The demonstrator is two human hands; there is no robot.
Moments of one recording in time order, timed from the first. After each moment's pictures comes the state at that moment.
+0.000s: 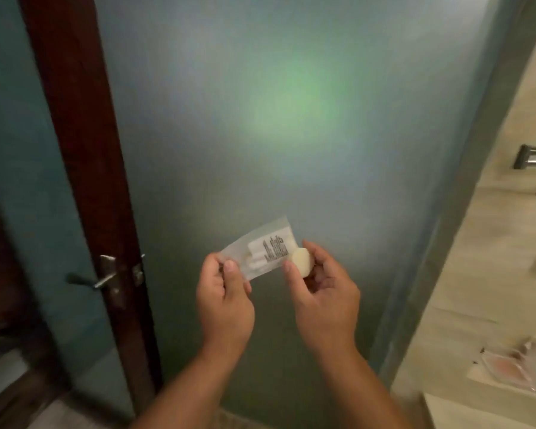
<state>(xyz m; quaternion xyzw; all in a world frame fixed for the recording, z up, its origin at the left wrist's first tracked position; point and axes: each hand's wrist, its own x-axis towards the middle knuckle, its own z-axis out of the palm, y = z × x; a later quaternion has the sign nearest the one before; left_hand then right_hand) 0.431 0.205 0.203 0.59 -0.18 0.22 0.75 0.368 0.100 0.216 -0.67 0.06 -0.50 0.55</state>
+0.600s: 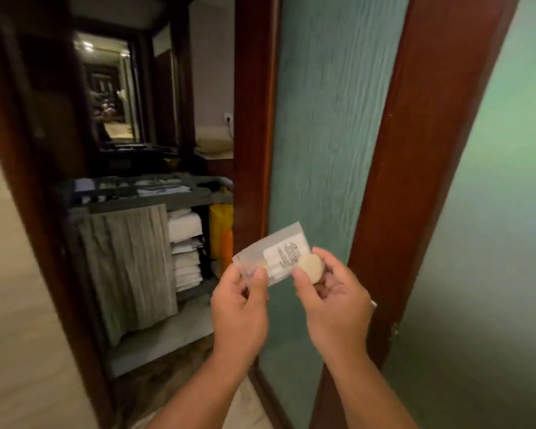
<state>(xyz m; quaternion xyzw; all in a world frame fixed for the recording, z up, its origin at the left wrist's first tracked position) 0.581 0.620 0.215 0.64 0.03 0.39 0.66 0.610 0.499 0.222 -0.70 -0.17 -0.28 0.64</state>
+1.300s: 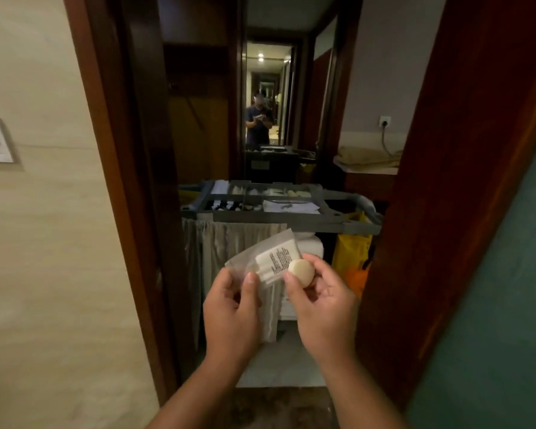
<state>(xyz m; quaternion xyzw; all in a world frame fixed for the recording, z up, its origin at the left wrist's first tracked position) 0.811 0.915 0.204 0.66 0.24 0.53 0.47 0.911 0.836 0.197 -0.64 -0.36 -0.07 0.68</state>
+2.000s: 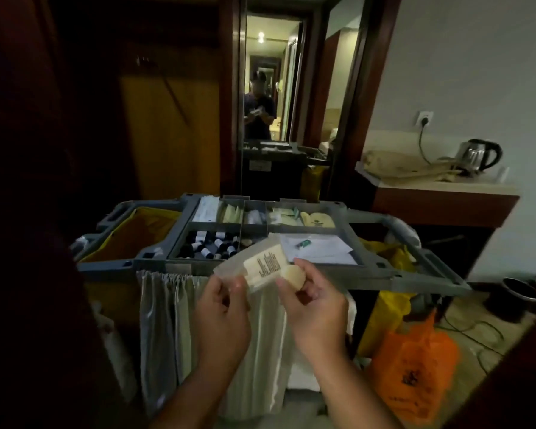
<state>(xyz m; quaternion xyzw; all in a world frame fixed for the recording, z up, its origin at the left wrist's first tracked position) 1.106 1.294 0.168 0.62 0.33 0.51 0.50 1.203 1.204 0.180 -0.65 -0.34 -0.01 0.68</state>
